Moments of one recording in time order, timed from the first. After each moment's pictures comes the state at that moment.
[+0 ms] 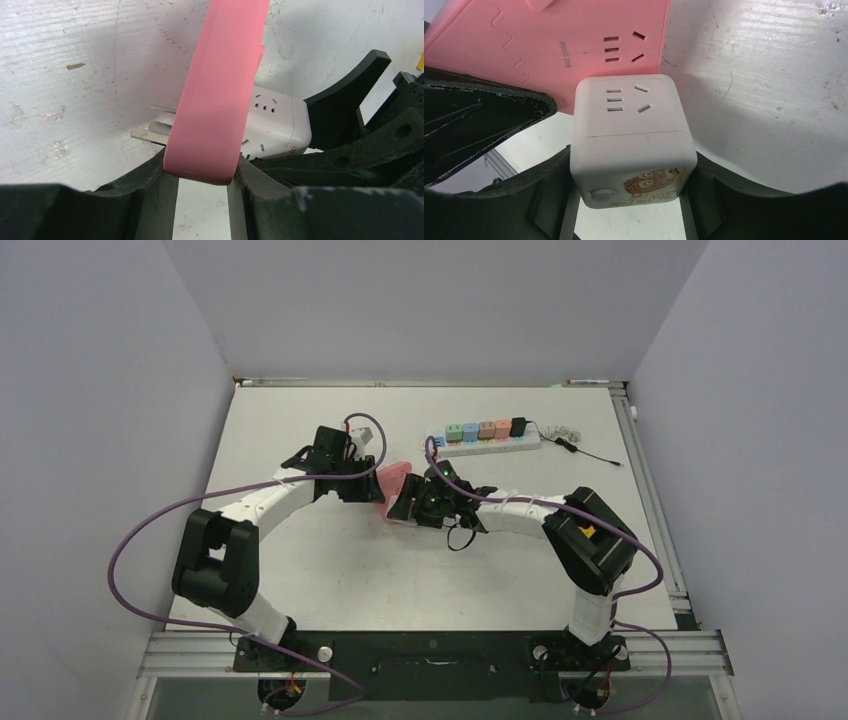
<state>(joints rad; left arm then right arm) -0.35 1.58 1.03 -0.38 0.33 -0.34 0.78 1.83 1.04 0.05 -0.17 0.90</state>
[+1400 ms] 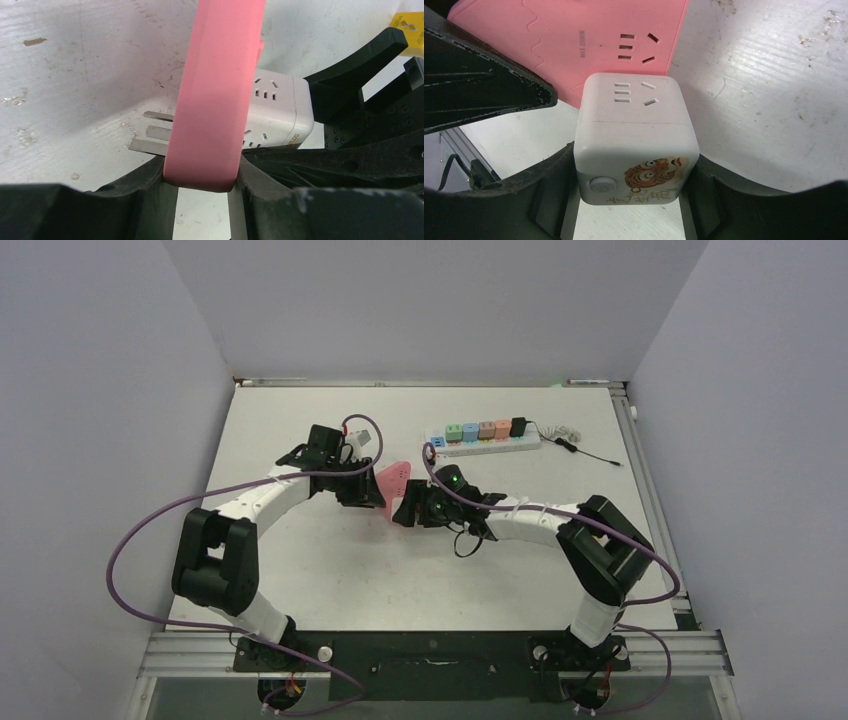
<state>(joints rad) -0.30 1.59 1.04 -0.45 0.48 -0.35 0.80 1.72 0.93 0.14 -0.15 0.67</state>
